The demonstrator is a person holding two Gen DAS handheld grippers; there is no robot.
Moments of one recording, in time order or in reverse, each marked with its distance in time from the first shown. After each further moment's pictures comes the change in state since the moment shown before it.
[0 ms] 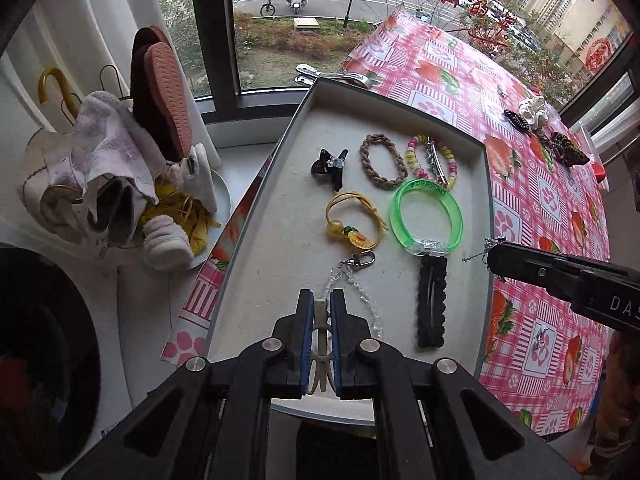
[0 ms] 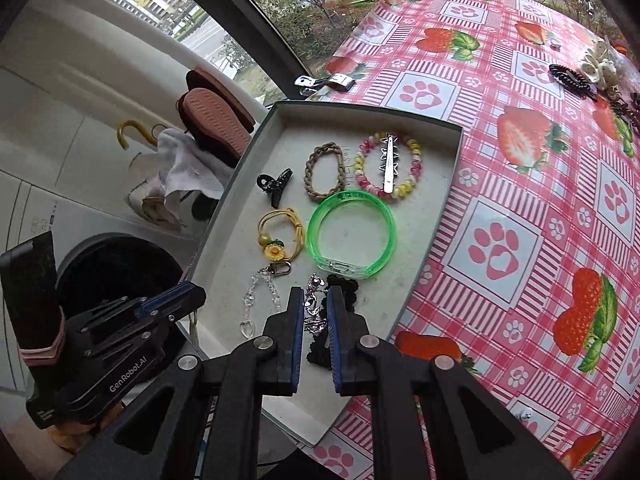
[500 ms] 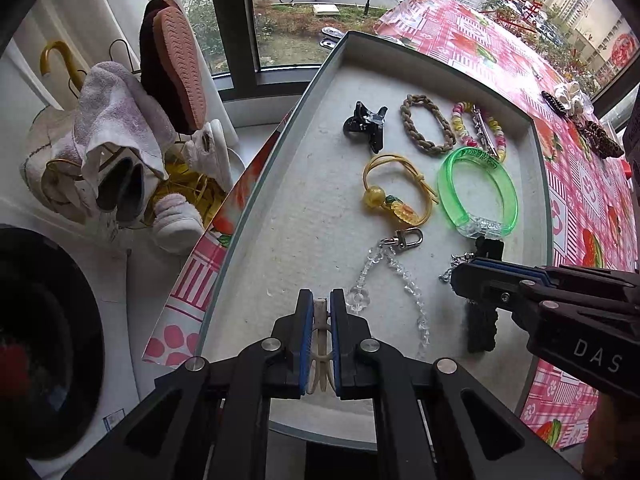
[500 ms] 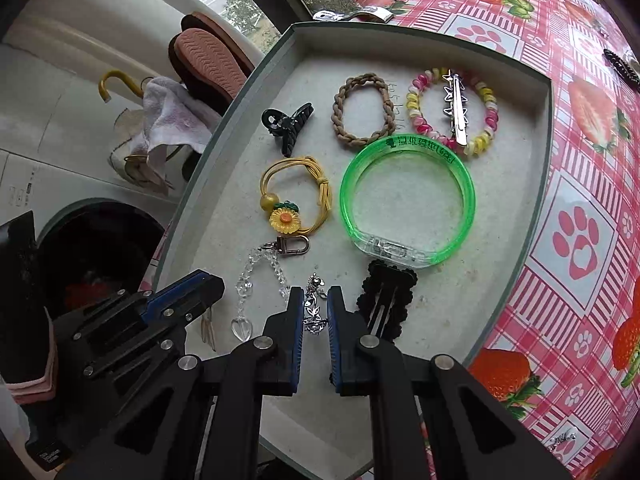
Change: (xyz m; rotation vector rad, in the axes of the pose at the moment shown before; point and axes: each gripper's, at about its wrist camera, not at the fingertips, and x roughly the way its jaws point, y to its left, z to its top) left arm 0.042 0.010 -0.010 -0.023 0.046 0.073; right arm 0.076 0.020 -0.002 -0.039 0.128 -0.033
